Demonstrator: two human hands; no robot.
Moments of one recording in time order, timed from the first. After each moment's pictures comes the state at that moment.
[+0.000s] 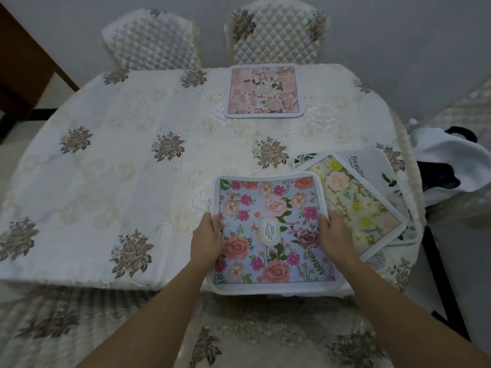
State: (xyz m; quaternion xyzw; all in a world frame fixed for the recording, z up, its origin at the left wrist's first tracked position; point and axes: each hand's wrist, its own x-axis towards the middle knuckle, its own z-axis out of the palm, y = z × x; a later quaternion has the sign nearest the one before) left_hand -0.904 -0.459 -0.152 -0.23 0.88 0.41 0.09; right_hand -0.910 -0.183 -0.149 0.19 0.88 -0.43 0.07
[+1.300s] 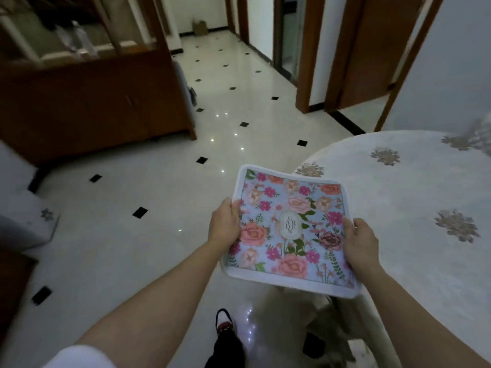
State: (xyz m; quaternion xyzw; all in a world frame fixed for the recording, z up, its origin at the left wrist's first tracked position) left_hand -0.538 -0.725 -0.019 -0.60 0.67 0.34 -0.28; right_hand -0.785 -0.592 -0.043 -0.34 0.82 -0.41 0.21
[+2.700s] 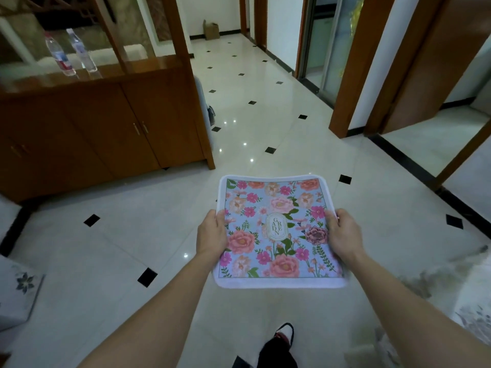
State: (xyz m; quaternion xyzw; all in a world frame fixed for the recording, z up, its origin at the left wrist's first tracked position) left_hand -0.413 -1.329 -0.050 -0.64 0.61 0.36 -0.29; right_hand -0.677 -1.243 -0.057 -0.39 0.80 -0.40 0.23
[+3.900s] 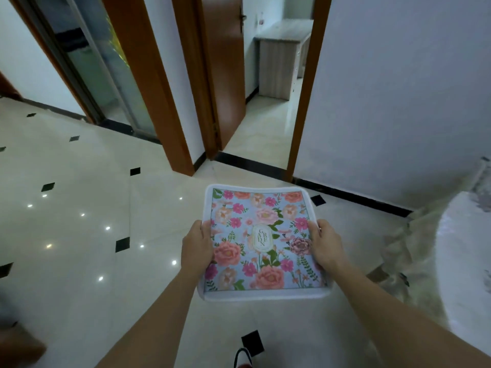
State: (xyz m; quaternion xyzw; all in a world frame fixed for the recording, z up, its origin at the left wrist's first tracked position) left_hand -0.992 -1.776 -0.057 -0.35 0.82 0.43 -0.13; right_hand -1.108 -1.518 -0.059 -0.02 0.88 -0.46 0.14
